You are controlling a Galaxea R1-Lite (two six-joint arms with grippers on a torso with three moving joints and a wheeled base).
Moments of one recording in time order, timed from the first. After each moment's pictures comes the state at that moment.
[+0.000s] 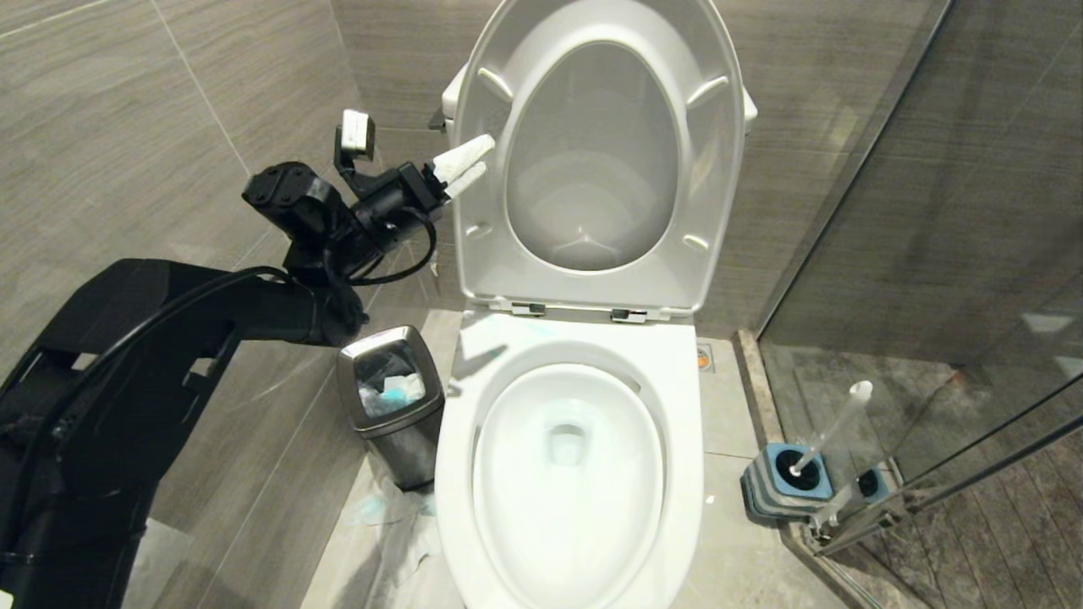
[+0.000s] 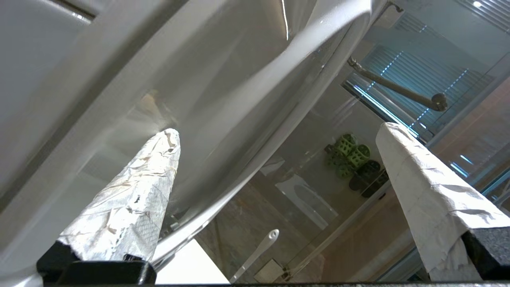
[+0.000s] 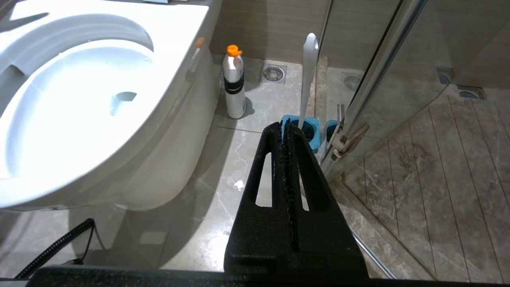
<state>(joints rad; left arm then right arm) -0.23 2.36 -1.83 -1.26 -0.82 -0.95 0.00 0.00 0.00 0.00 -0.03 0.03</state>
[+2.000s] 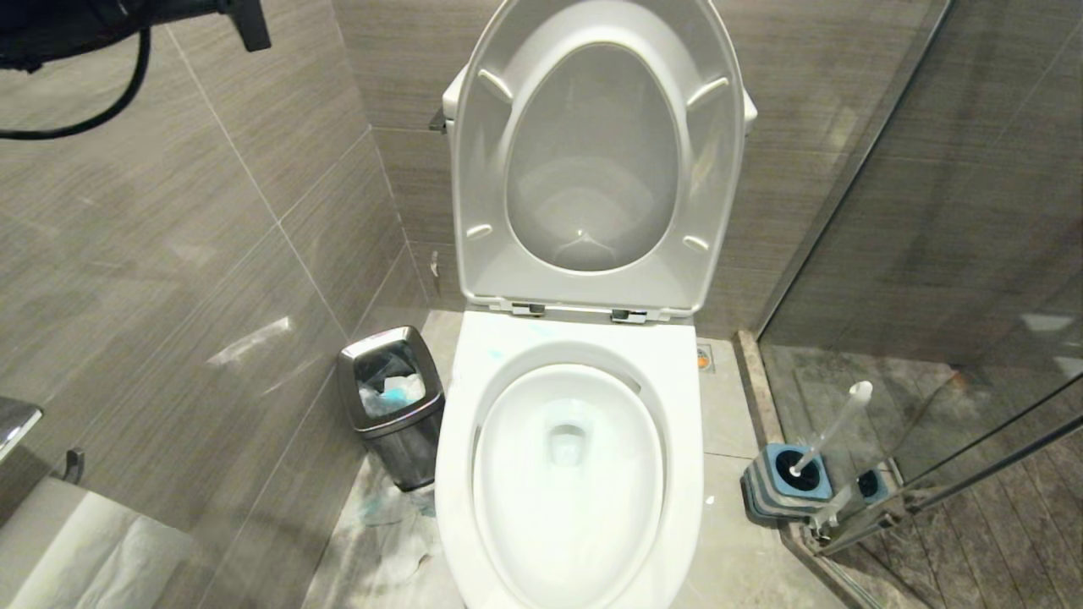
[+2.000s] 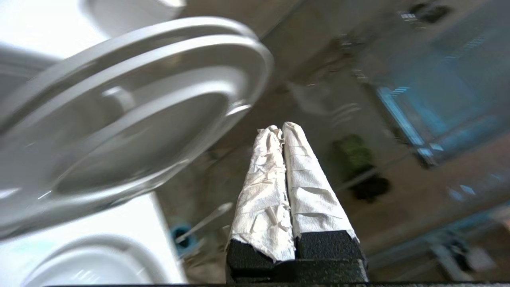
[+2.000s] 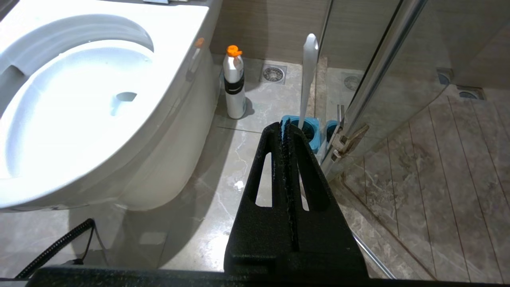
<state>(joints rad) -0.22 1.71 -1.94 -0.03 -0.71 -0.71 0.00 0.00 0.00 0.00 -0.03 0.03</state>
